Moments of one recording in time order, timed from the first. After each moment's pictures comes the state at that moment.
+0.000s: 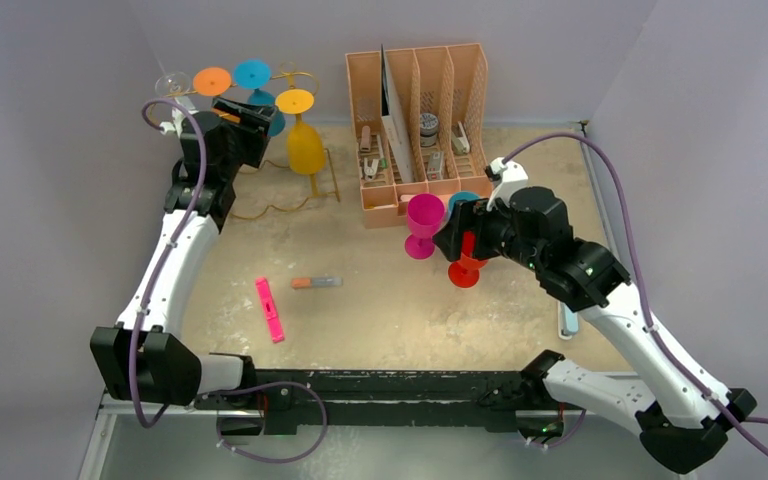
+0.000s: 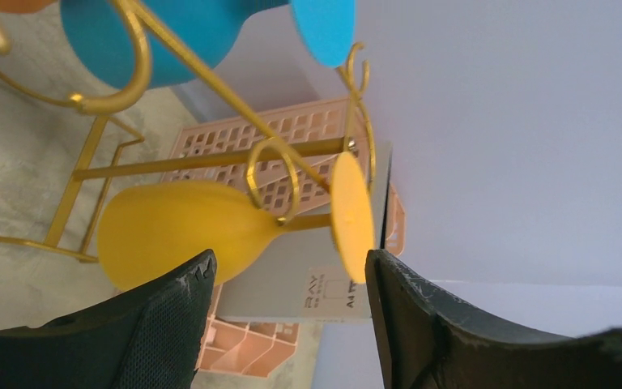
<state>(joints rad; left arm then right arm) -0.08 1.30 1.24 -0.16 -0.03 -1.20 0.65 0.94 1.17 -0.73 0.01 0.43</state>
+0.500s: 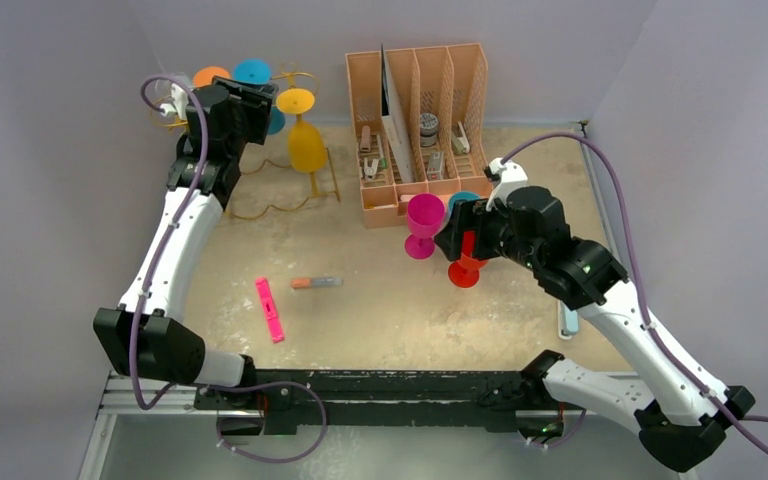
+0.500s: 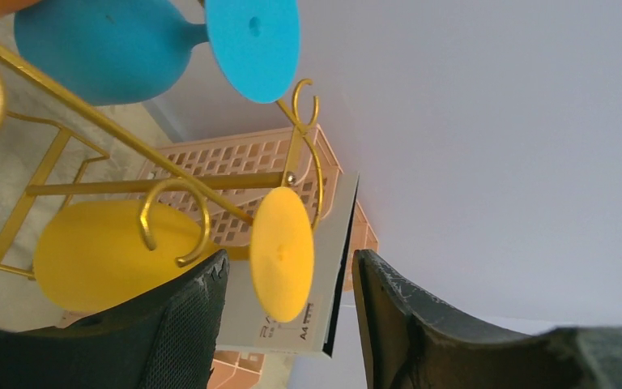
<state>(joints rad) -0.12 1.40 1.45 -0.26 -0.13 -1.26 0.65 0.95 1.17 -0.74 0.03 0.43</state>
